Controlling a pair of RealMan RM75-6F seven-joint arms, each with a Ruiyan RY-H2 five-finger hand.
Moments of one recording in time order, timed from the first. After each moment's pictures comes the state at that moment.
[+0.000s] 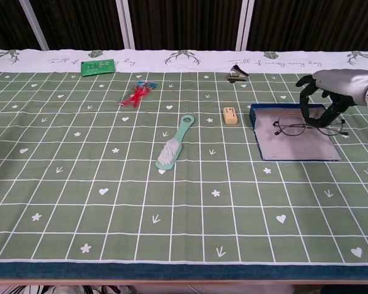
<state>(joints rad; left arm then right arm) -0.10 -1.09 -0.09 -1.69 1.35 1.43 0.04 0.68 -1.52 0.31 -1.36 -0.85 0.85 -0.52</state>
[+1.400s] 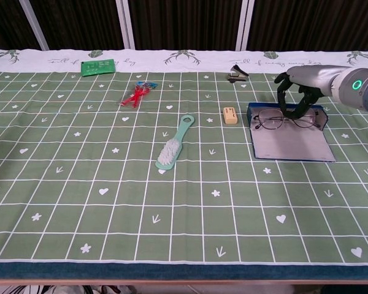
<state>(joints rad) -0.10 -1.09 -0.09 -1.69 1.35 1.43 0.04 0.84 -1.60 0.28 -1.15 -0.79 0.74 -0.45</state>
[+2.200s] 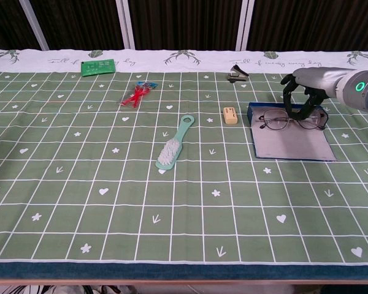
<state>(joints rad) -0.10 -1.09 -0.09 -1.69 1.35 1.44 0.04 0.85 -1.61 0.25 -1.12 -0.73 0.74 -0.45</state>
